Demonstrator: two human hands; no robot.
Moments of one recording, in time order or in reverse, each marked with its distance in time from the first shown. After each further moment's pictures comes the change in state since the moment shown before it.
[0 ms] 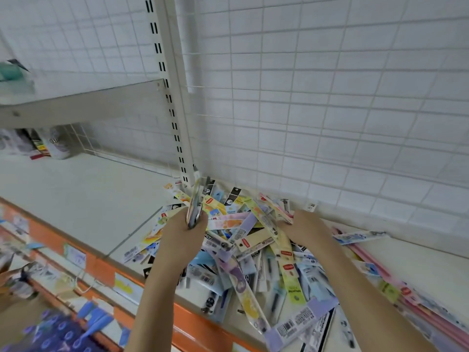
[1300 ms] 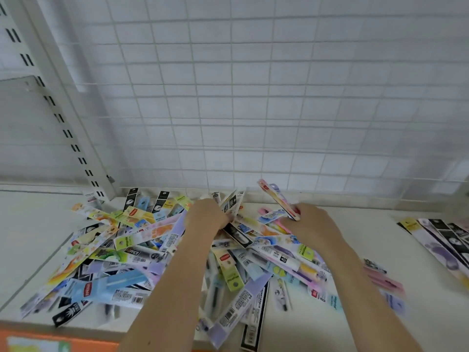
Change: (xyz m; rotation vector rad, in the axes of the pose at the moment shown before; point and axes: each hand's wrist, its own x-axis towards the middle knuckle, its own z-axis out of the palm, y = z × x) left_hand 0.050 0.053 0.164 0.776 -0.484 0.123; right_hand -0.080 0.101 -0.040 0.212 0.231 0.250
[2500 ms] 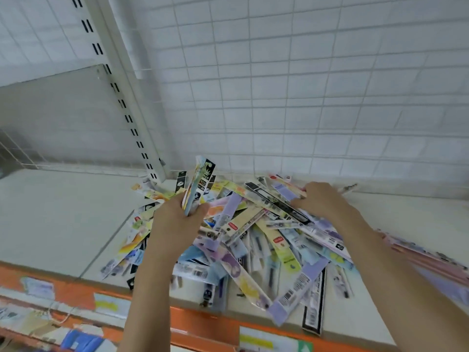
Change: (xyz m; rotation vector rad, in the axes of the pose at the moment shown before) left_hand -0.108 -0.117 -0.056 -0.619 0.396 0.027; right_hand 0.043 -0.059 0.043 -0.251 -0.182 -0.110
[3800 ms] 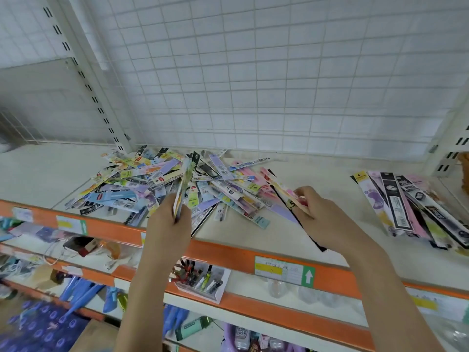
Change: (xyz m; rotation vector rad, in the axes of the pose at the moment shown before) left_hand -0.197 0.083 0.115 -0.031 0.132 0.069; right_hand -0.189 0.200 -0.027 0.289 0.066 -0.276
